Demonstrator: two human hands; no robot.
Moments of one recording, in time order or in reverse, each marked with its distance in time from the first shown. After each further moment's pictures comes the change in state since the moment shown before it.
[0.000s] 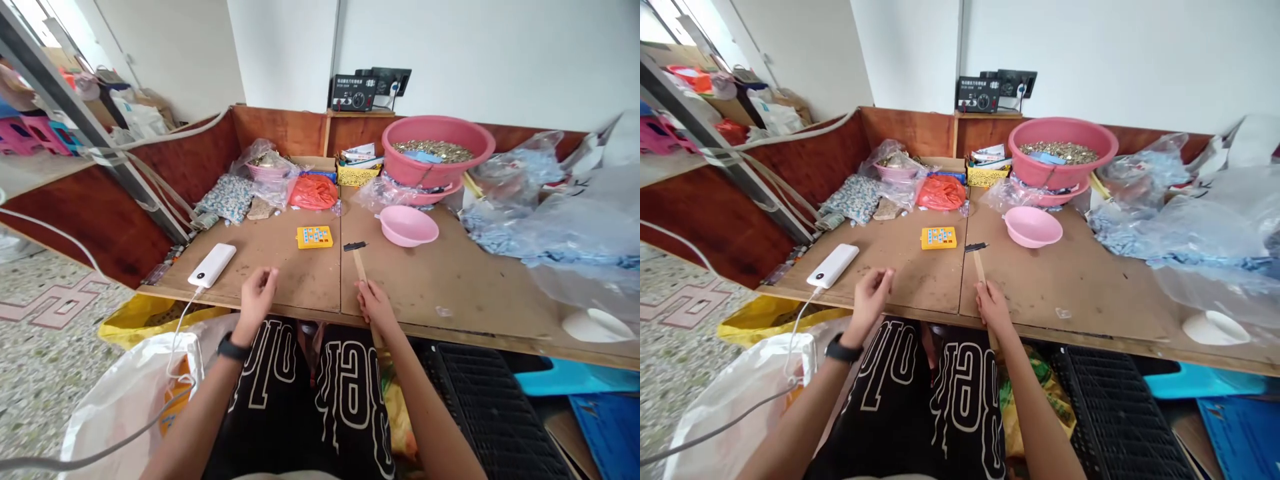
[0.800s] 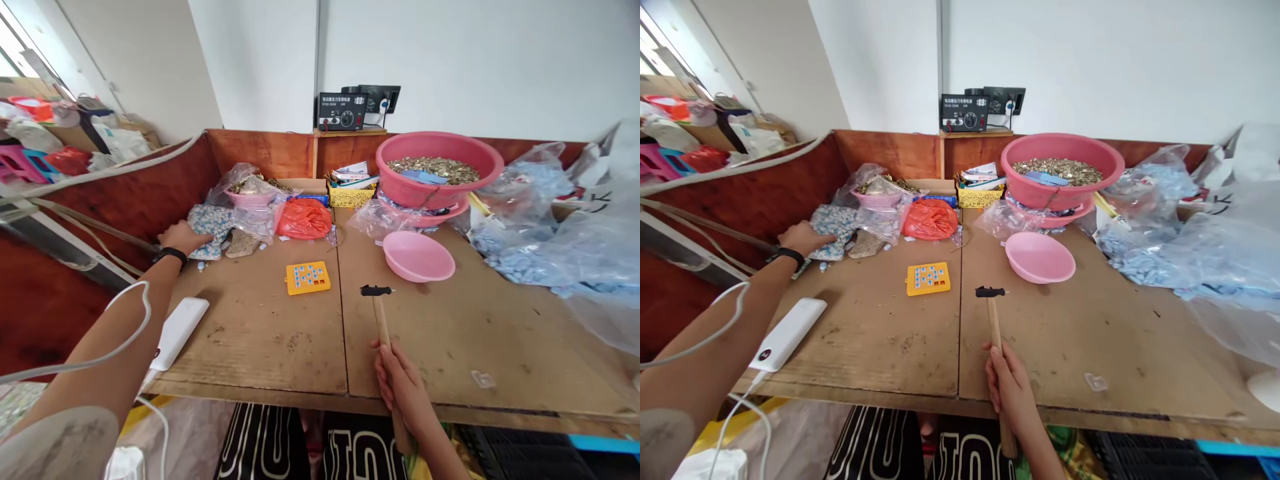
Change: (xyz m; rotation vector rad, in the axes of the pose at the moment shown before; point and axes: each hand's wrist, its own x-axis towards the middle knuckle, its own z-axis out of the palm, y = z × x) left_hand 0.393 -0.091 -0.105 0.947 0.092 -0.240; right_hand -0.001 0.011 -0.001 0.257 0.083 0.169
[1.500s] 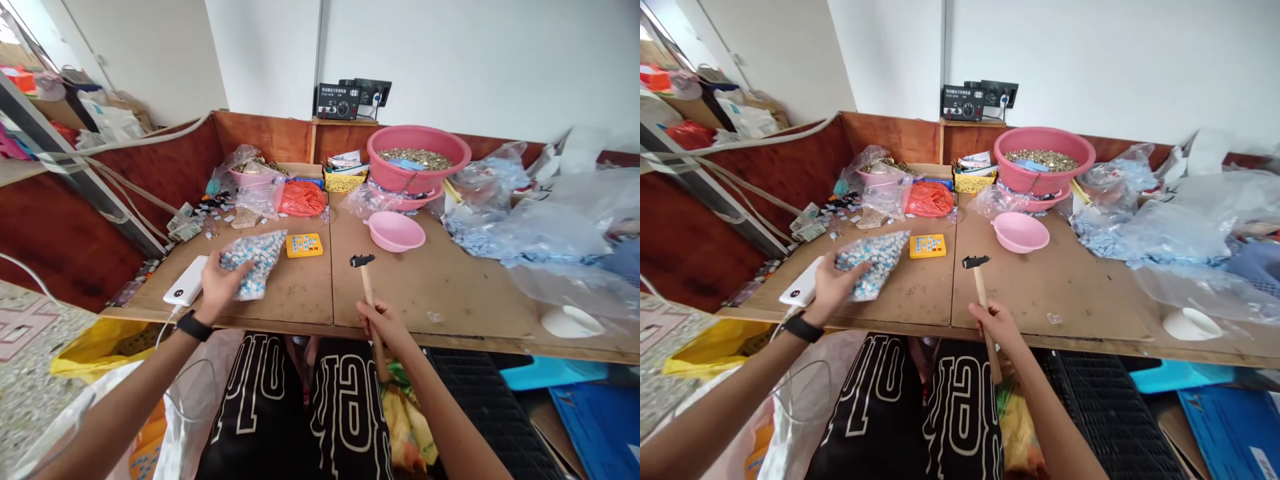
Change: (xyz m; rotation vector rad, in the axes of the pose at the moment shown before) left_hand -0.306 0.023 -0.016 -0.568 0.119 0.107; right_hand -0.024 -0.039 -0.019 -0.239 -0.216 -0.159
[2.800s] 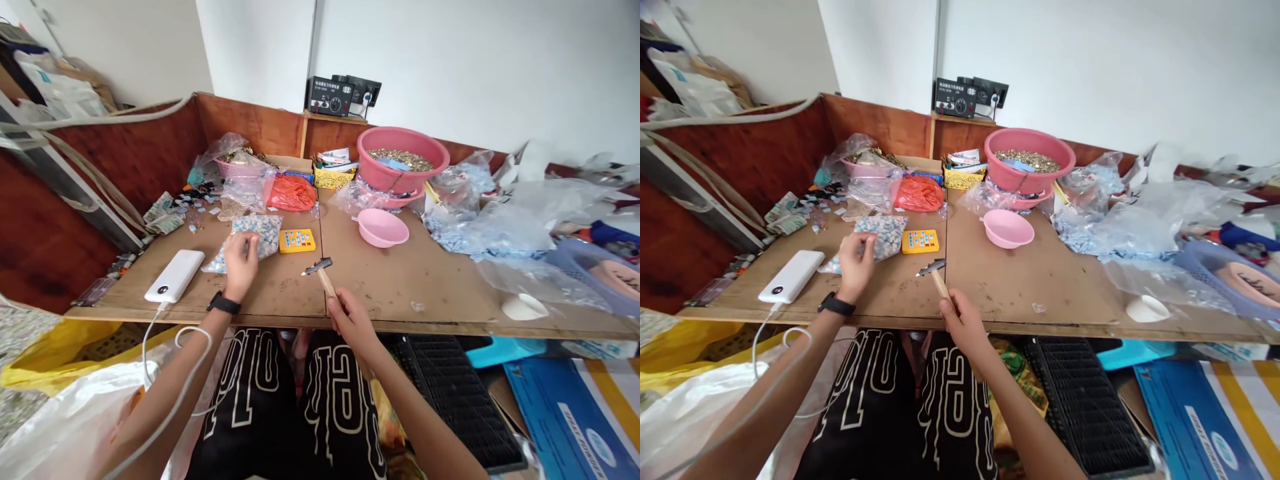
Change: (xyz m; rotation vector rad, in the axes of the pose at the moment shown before) left_hand 0.007 0.027 0.068 -0.246 0.107 0.478; right_hand -0.023 -0.013 0.062 -0.309 -0.019 -0.200
